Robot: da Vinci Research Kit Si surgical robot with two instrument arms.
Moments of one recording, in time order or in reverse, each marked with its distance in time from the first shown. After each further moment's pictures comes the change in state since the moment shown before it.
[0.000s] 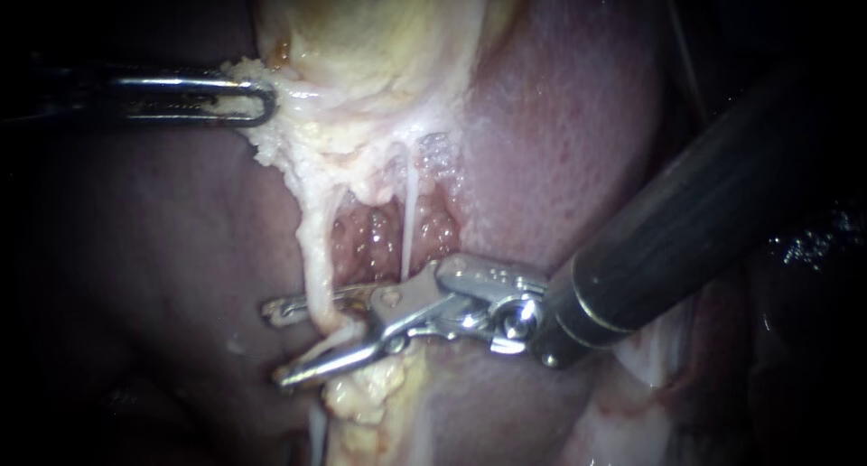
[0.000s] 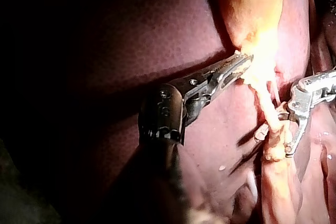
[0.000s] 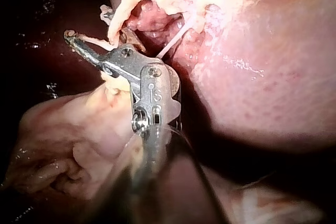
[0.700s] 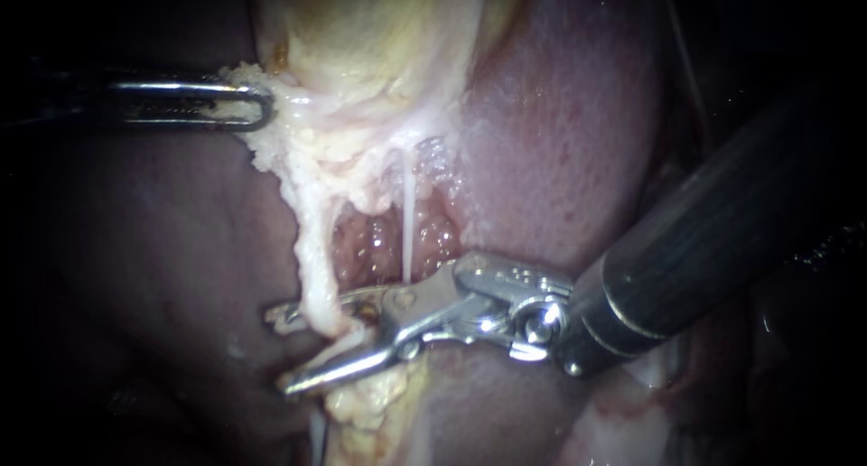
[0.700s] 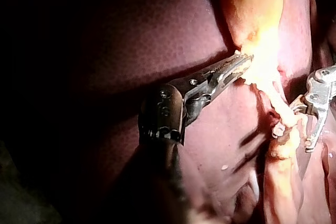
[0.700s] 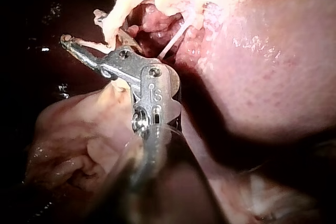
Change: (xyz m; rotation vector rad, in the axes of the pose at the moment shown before) right arm 0.003 -0.003 -0.001 0.076 -0.011 0.048; left arm 0.000 0.000 0.000 0.000 -0.006 0.002
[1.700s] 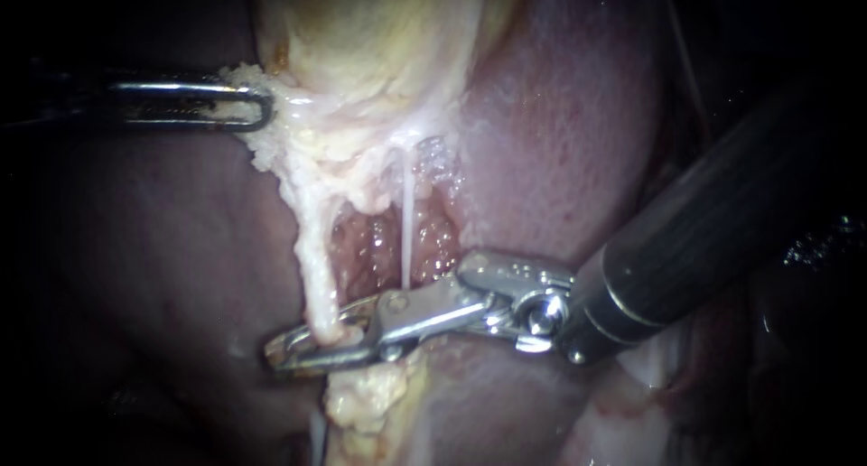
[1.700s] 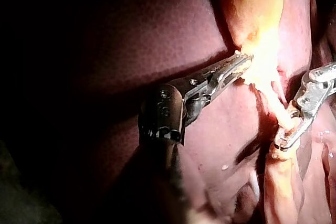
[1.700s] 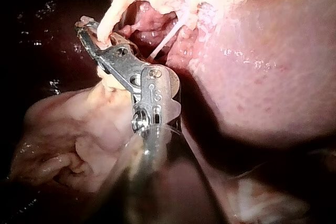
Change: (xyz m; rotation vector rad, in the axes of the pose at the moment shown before) right arm -0.002 0.002 -0.001 -0.056 -0.064 0.012; left arm 0.000 0.000 0.000 0.001 -0.001 0.000
